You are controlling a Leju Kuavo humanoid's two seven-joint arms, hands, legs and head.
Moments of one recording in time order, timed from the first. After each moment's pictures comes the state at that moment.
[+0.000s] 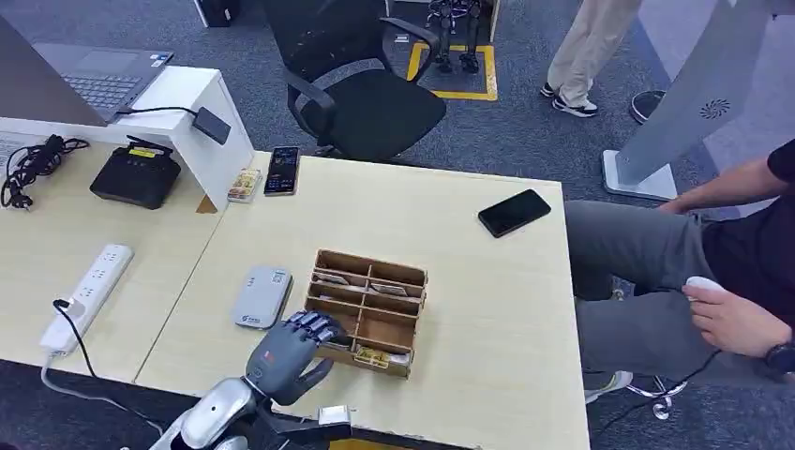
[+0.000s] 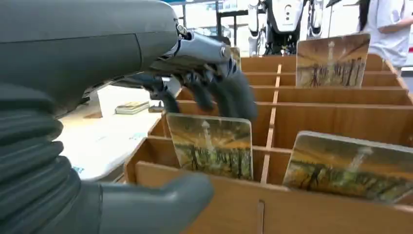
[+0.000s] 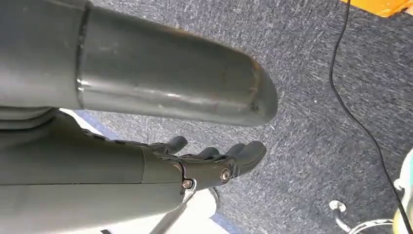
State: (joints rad) left arm 0.02 0.23 -0.49 -1.51 -1.12 0.37 -0.16; right arm -0.03 0.01 -0.91 -0.23 1.57 -0.27 -0.29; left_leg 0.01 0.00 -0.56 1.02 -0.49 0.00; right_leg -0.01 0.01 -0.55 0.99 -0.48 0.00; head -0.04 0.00
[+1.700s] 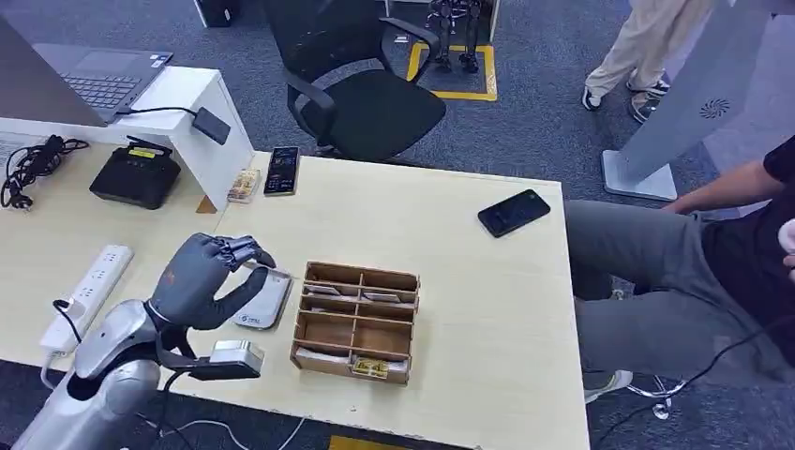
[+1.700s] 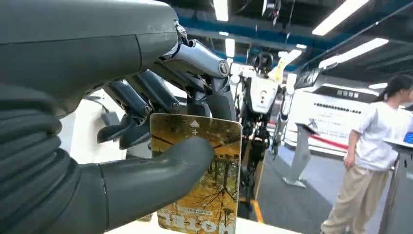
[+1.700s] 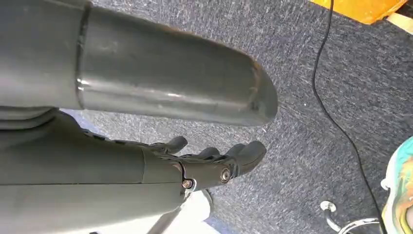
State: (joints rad) left arm -0.11 0.47 -0.28 -1.88 -0.74 0.20 -0.33; right arm -0.03 0.02 -0.90 -0.23 1.56 -0.26 -0.30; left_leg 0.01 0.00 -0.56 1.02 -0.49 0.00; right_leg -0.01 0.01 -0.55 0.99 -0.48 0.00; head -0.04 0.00
